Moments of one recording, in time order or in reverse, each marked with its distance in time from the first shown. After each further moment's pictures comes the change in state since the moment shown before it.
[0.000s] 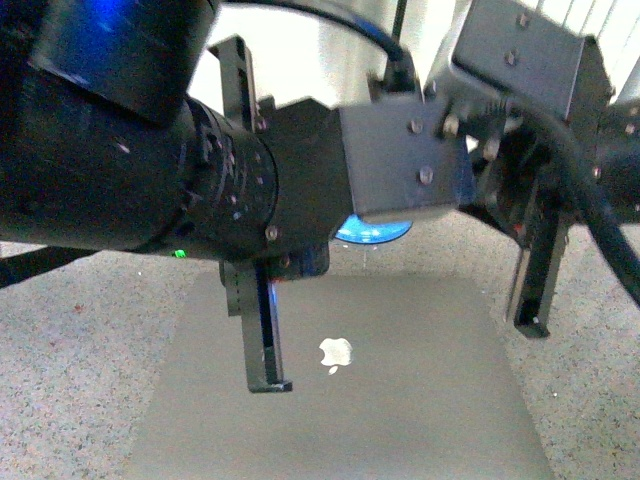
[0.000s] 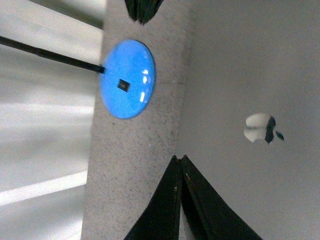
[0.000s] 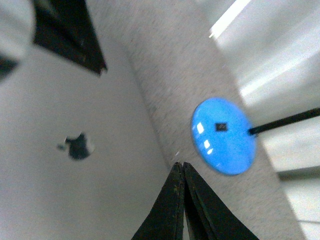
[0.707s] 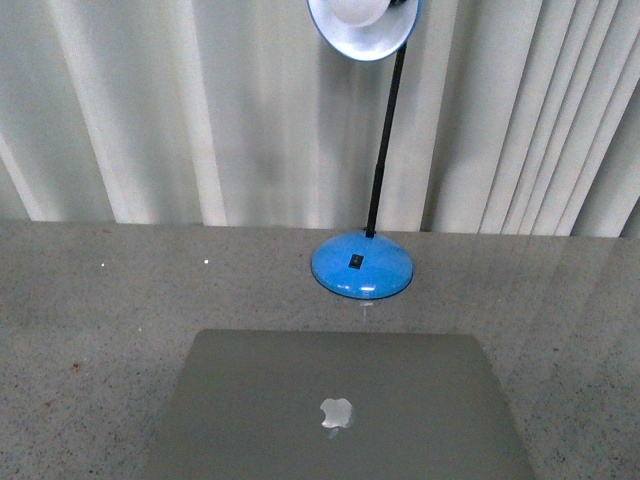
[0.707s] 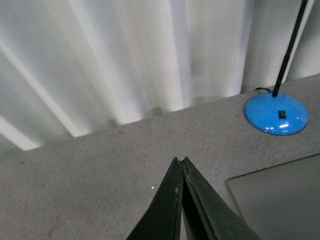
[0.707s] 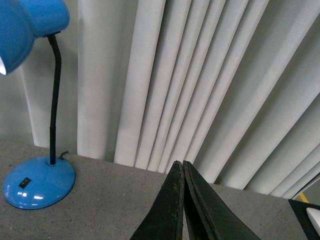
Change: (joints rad) left arm 0.653 -0.658 -0.266 -0.022 0.217 -0.769; right arm -0.370 -0.497 -0.137 0.139 0.314 0.652
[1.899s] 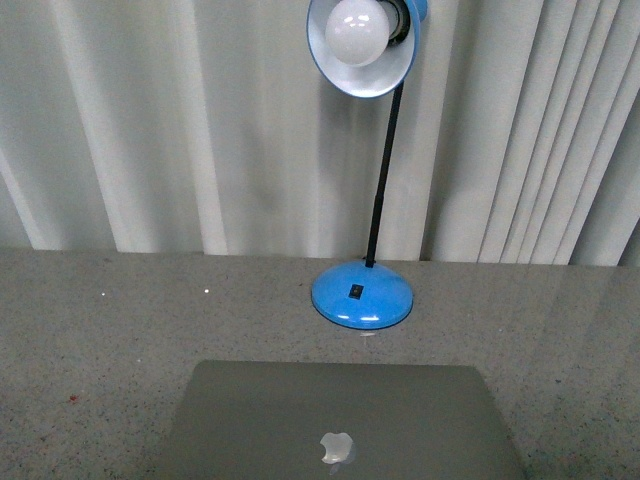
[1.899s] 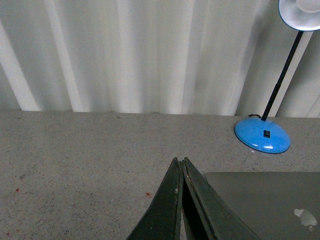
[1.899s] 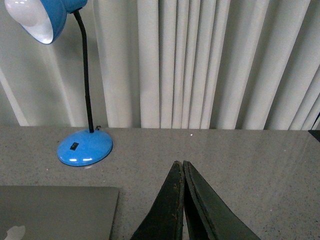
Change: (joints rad) left arm -0.090 -0.595 -0.562 0.172 -0.187 -0.278; right arm 0.092 -0.728 -0.562 -0.147 0.150 0.226
